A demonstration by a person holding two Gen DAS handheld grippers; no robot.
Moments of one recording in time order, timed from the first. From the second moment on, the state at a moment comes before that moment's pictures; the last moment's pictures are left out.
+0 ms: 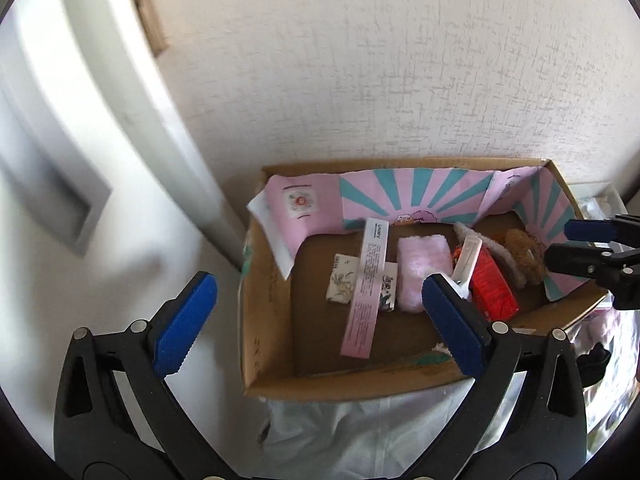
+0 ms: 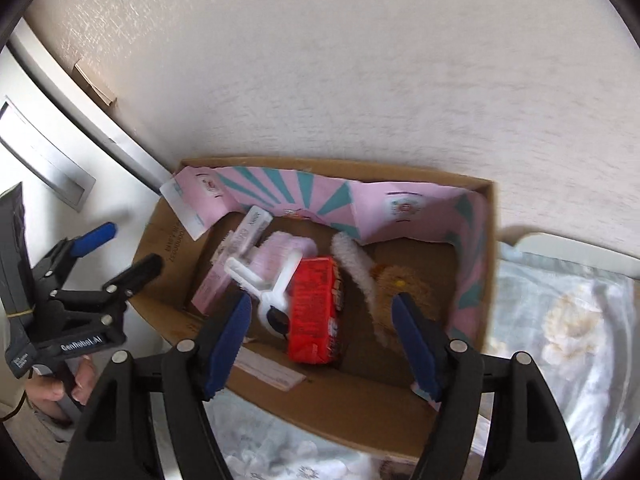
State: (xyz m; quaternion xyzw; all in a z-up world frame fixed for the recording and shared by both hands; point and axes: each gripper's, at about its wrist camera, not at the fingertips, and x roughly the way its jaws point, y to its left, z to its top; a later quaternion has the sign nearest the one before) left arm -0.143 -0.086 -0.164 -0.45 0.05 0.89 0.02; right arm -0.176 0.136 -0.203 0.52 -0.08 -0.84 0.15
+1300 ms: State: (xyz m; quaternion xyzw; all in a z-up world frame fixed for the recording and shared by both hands) left arm -0.030 0.071 -0.093 -0.41 0.06 0.89 0.17; right arm -0.002 0.333 -0.106 0.38 -0.09 -0.92 -0.04
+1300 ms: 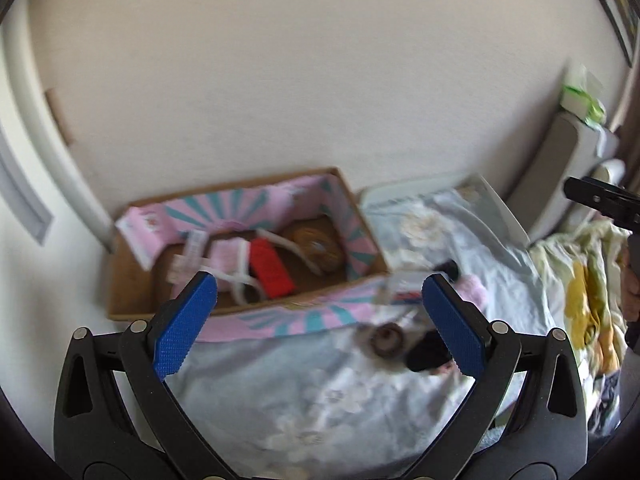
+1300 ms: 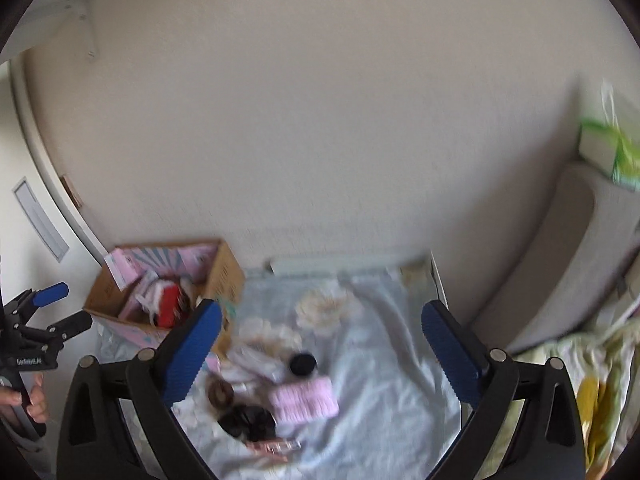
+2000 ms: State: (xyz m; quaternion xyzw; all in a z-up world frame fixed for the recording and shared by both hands) left arm -0.001 0.167 -0.232 -0.52 0.07 0.82 0.21; right arm -0.026 0.313 -0.258 0.56 -0.04 -0.83 0.04
